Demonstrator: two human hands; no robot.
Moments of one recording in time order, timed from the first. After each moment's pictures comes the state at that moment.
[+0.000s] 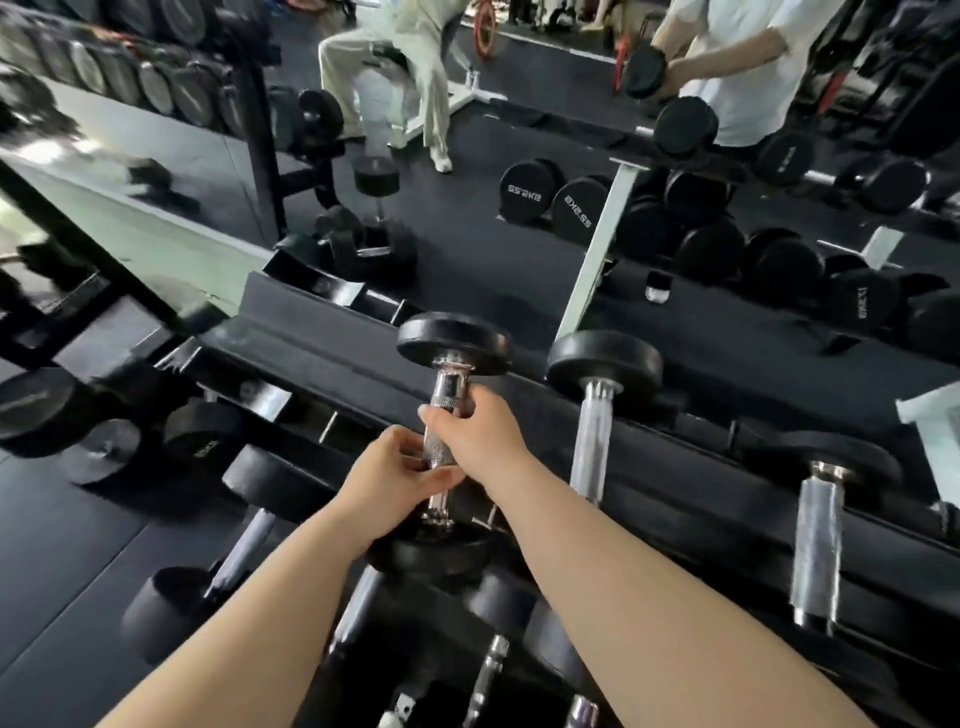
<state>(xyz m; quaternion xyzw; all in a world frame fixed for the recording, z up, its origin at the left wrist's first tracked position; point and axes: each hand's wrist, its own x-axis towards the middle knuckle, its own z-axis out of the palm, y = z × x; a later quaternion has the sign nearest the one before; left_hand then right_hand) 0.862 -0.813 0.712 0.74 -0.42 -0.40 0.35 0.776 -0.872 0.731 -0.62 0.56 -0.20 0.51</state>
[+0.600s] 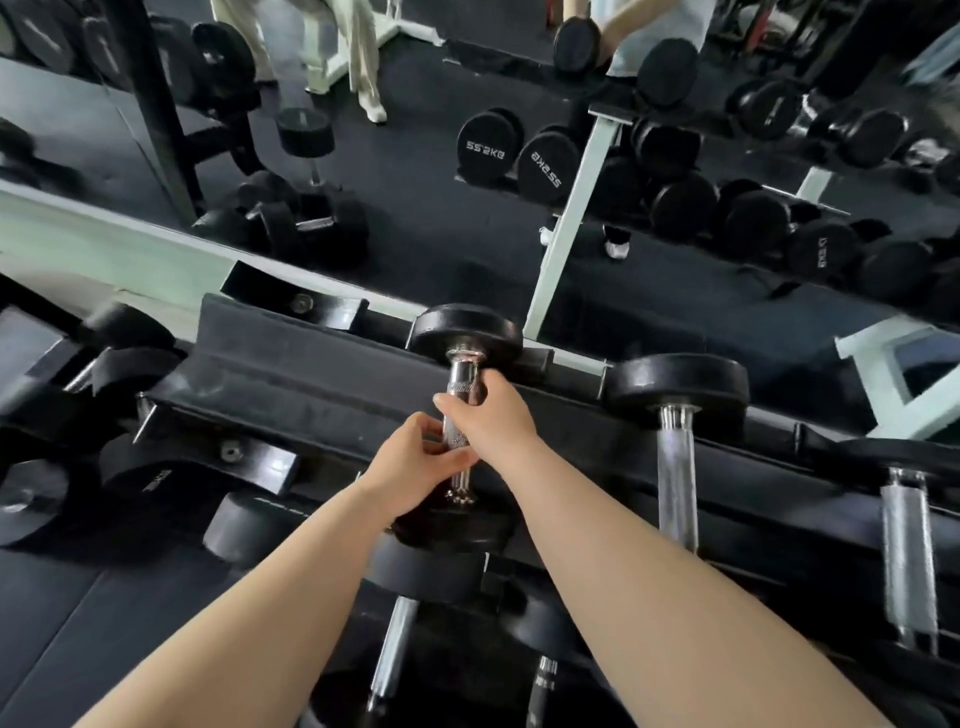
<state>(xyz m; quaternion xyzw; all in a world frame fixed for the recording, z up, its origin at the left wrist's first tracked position) 0.946 -0.905 0.674 0.69 -0.46 -0.49 0.26 0.859 -0.947 0.698 -0.56 0.67 -0.16 0.47</state>
